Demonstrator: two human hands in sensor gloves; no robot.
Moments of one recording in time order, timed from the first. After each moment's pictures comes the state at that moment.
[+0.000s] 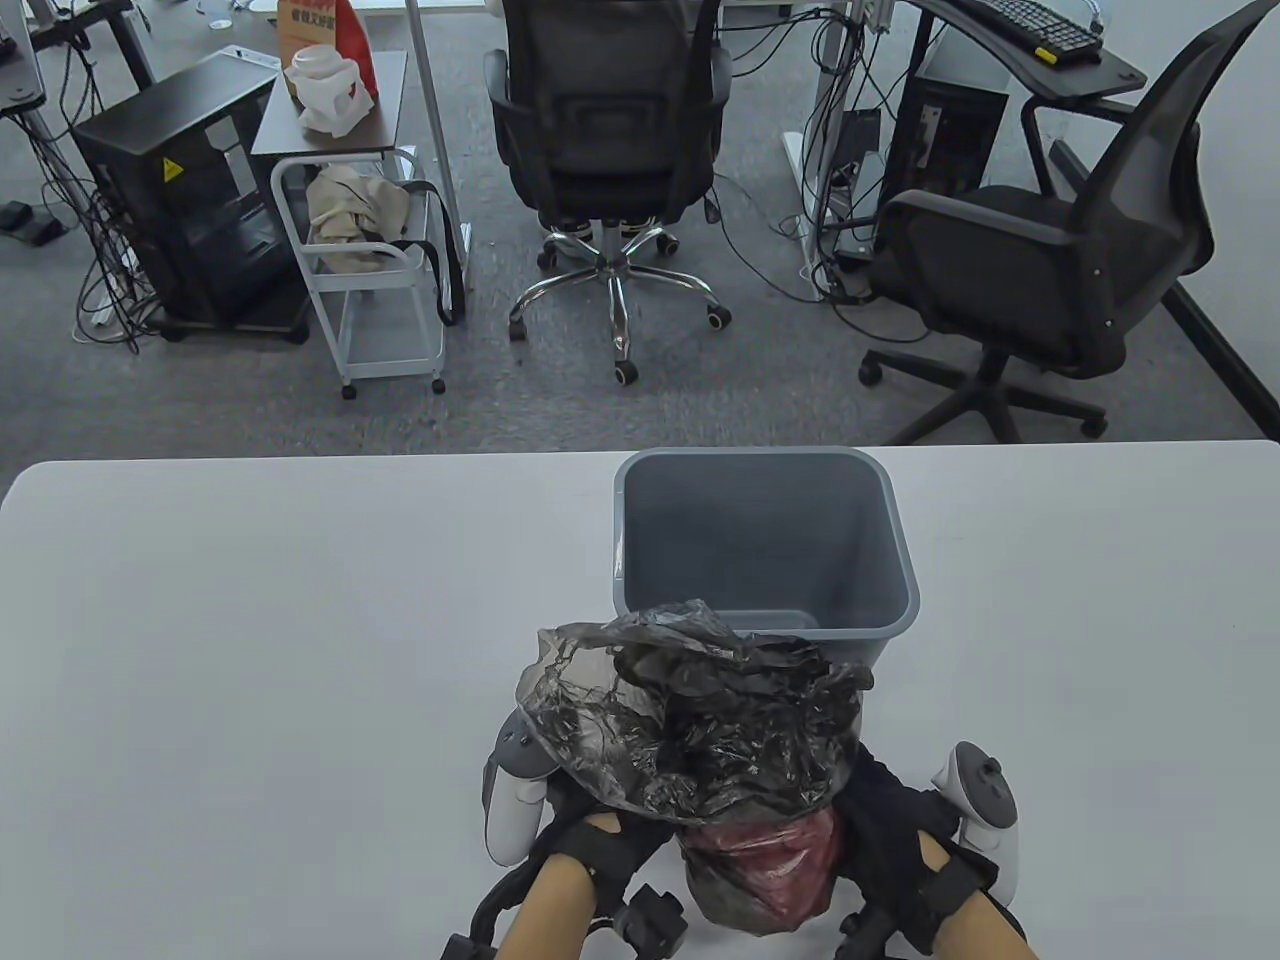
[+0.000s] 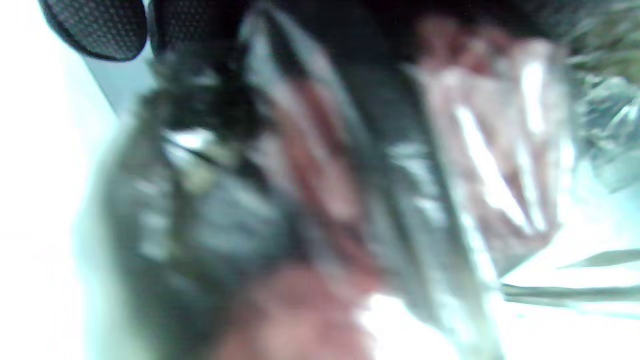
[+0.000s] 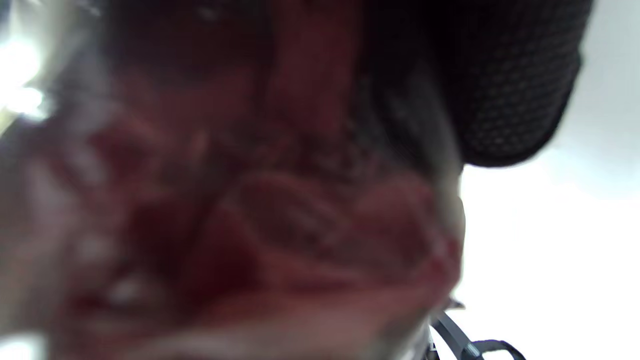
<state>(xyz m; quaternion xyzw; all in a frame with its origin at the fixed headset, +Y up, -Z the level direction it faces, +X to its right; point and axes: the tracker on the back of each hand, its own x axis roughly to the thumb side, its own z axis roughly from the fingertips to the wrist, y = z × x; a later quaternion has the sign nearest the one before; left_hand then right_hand) -0.079 -0.705 -0.281 -0.23 -0.14 0.65 0.71 0.190 -0.755 -0.261 0.06 0.20 0.59 0.78</state>
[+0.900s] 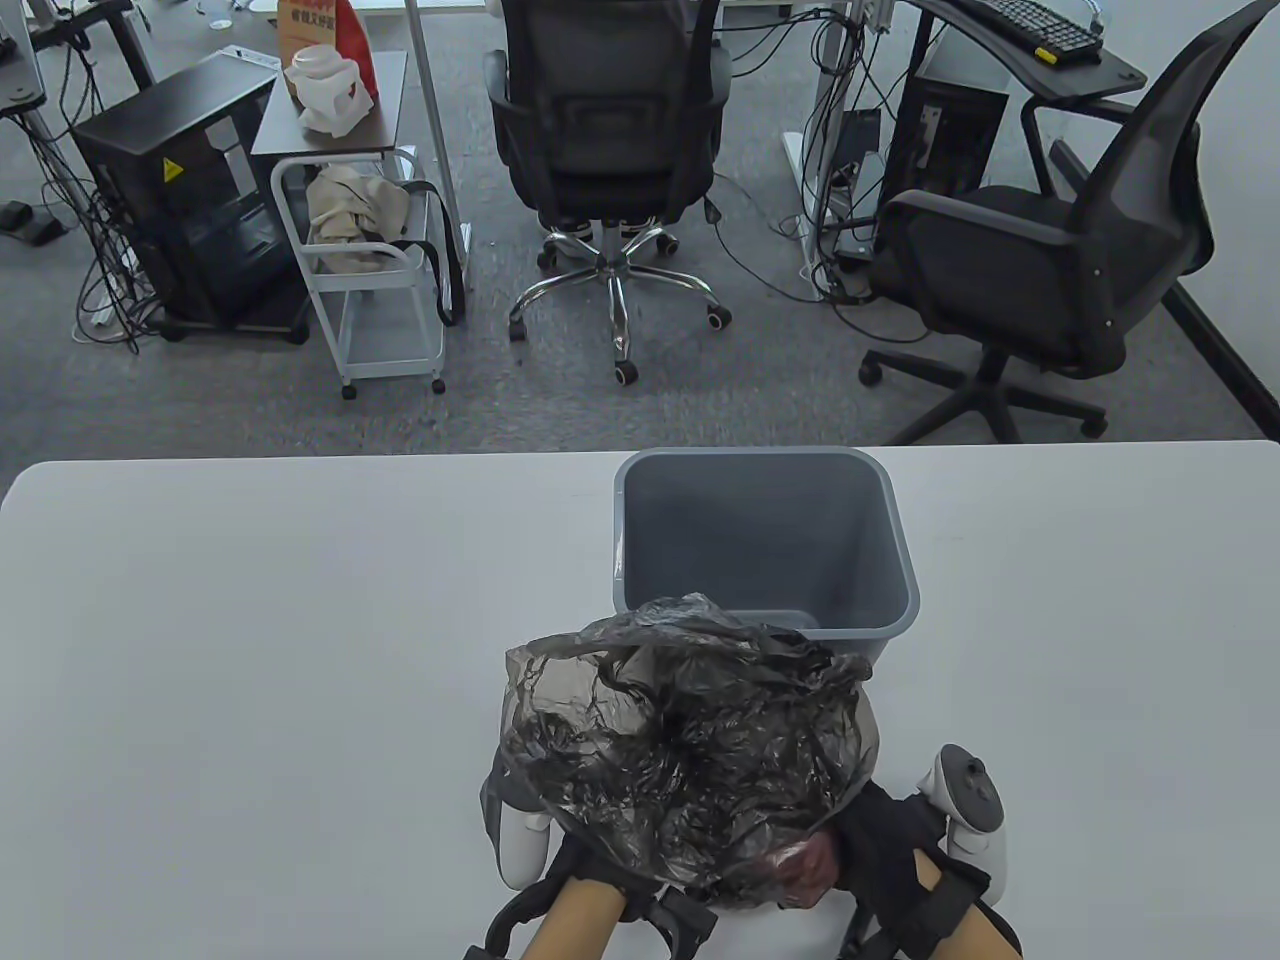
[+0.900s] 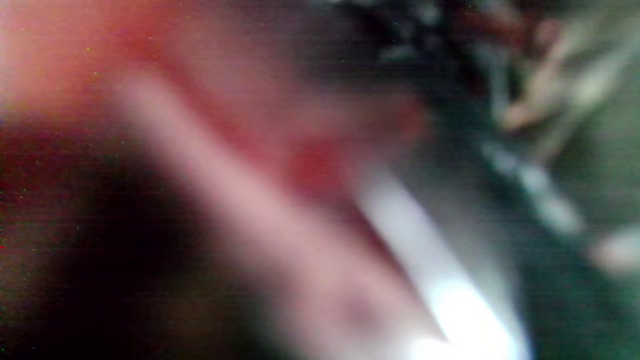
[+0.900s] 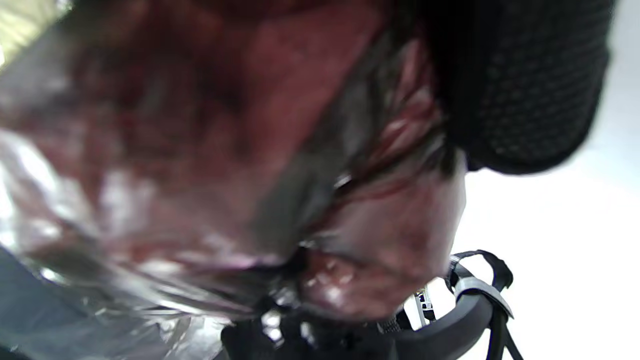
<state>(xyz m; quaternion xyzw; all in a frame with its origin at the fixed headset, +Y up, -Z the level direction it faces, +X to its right) -0.074 -0.705 -0.274 -0.12 -0.13 0.67 0.72 0.180 -0.752 -0.256 0.14 0.21 0.60 0.76</state>
